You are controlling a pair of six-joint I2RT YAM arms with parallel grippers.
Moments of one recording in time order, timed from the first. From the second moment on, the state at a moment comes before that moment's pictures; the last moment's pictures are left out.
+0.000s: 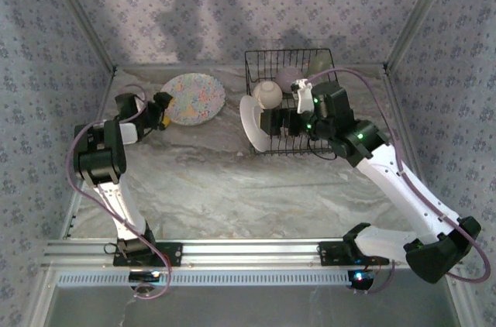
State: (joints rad) left arm 0.16 1.96 1.03 0.37 0.69 -1.10; right arm 0.59 1.17 1.27 -0.61 -0.24 0.45
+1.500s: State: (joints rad) left arm 0.03 0.96 0.88 -0.59 0.64 -0.53; right arm 0.83 1.78 1.82 -1.03 0.35 0.48
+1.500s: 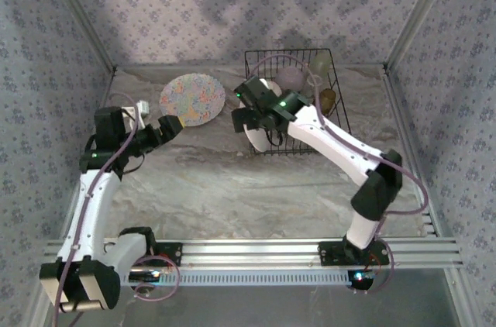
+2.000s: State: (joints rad) left arm 0.03 0.96 0.82 -0.58 0.64 -0.50; right arm 0.91 2.23 2.32 -1.42 0.58 0.64
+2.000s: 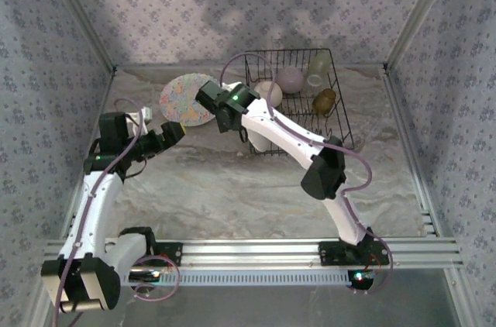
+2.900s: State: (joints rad) left arm 0.03 0.96 0.81 -0.56 0.63 -0.51; right arm 0.91 2.29 2.34 -1.47 0.72 0.63
